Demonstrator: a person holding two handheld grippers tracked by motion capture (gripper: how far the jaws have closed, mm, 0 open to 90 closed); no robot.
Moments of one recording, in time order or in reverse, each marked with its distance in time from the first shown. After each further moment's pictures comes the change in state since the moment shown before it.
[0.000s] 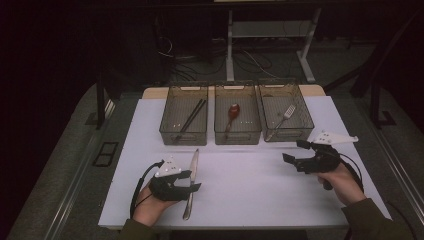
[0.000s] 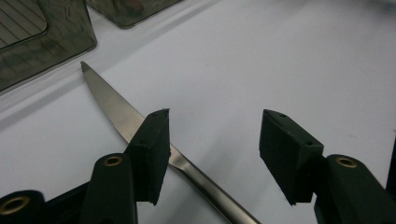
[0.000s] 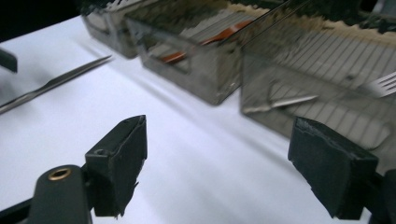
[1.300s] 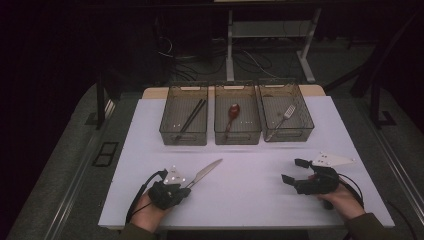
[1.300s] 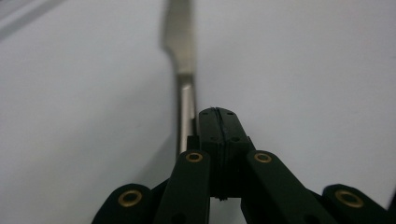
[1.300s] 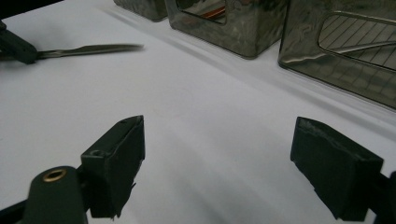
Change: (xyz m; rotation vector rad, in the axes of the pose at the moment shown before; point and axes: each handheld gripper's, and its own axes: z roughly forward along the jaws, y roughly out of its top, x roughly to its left) left arm -0.003 -0.016 0.000 0.255 0.102 0.042; right arm 0.019 -0.042 -0.005 0.025 0.047 -0.005
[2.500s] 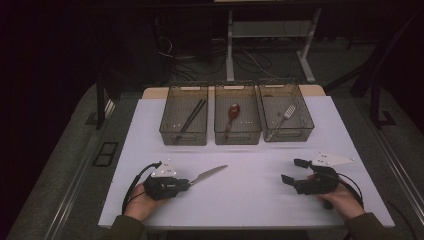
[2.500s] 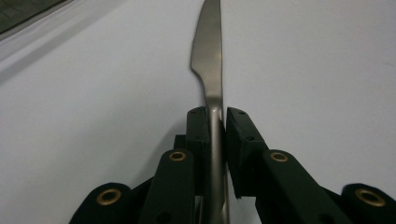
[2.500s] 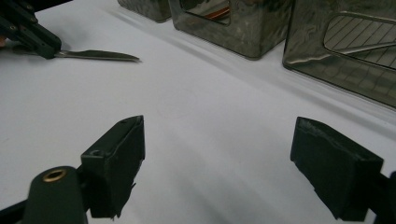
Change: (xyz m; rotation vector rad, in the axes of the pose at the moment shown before) left arm 0.034 -0.007 0.014 -0.141 -0.164 0.057; right arm 0.000 0.000 0.001 0.001 0.016 0.005
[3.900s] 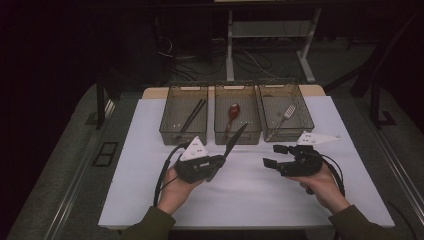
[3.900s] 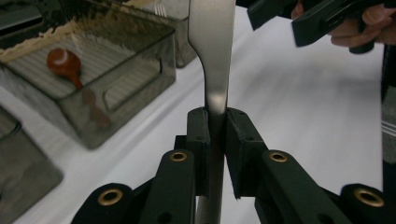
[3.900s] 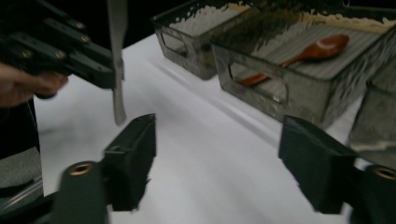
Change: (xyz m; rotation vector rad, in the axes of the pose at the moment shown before) left arm -0.049 0.114 0.022 -0.259 0.043 0.045; right arm 0.024 0.072 0.023 -0.054 0.143 0.050
